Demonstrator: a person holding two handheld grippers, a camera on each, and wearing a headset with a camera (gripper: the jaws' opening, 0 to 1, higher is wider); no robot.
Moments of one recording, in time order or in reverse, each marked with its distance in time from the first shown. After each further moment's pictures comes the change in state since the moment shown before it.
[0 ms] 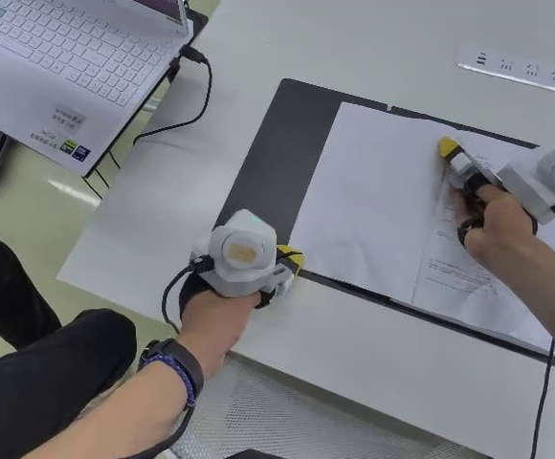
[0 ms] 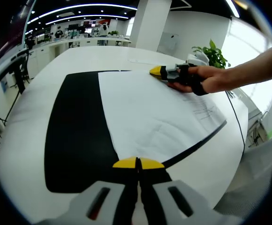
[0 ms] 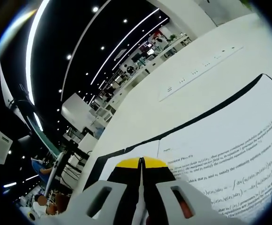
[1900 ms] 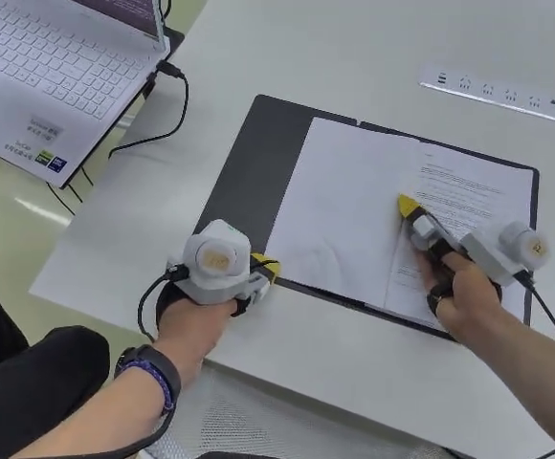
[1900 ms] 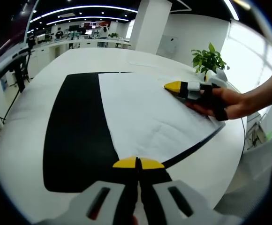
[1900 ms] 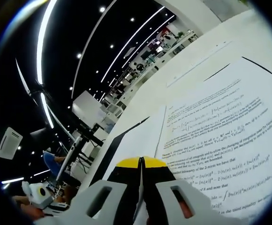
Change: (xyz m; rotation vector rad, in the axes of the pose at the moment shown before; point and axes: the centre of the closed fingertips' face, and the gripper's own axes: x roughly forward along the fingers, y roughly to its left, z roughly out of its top) left arm 0.000 0.001 0.000 -0.019 -0.031 -0.015; right arm -0.074 0.021 -0.055 0.001 0.021 0.106
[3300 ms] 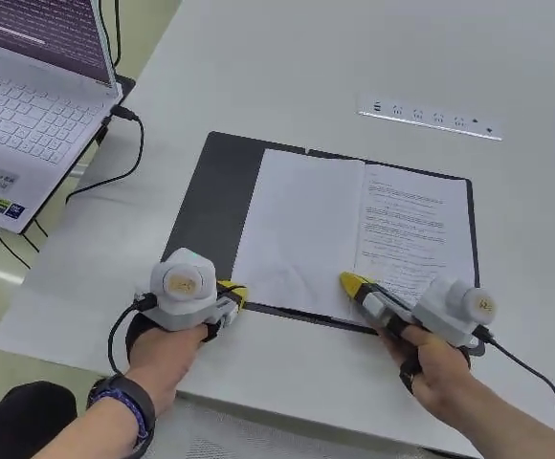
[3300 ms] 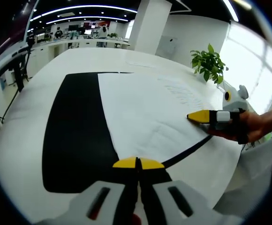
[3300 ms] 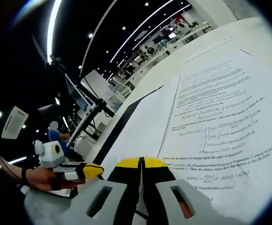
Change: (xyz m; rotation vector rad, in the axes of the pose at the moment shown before) left arm -0.001 0.000 0.001 -0.005 -0.002 -0.017; right arm -0.069 0.016 -0.080 -0.101 0.179 0.062
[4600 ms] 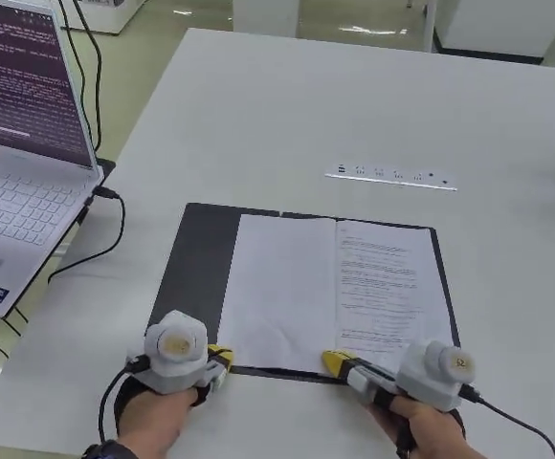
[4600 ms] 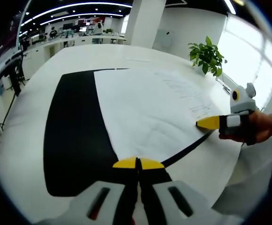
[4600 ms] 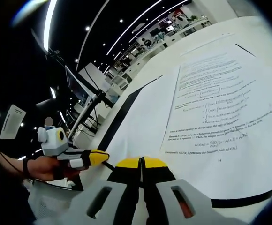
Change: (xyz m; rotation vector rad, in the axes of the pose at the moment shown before) left arm 0.002 -0.002 0.002 0.023 0.062 -0.004; right arm -0.017 0.014 -0.021 0.042 0.061 -0.040
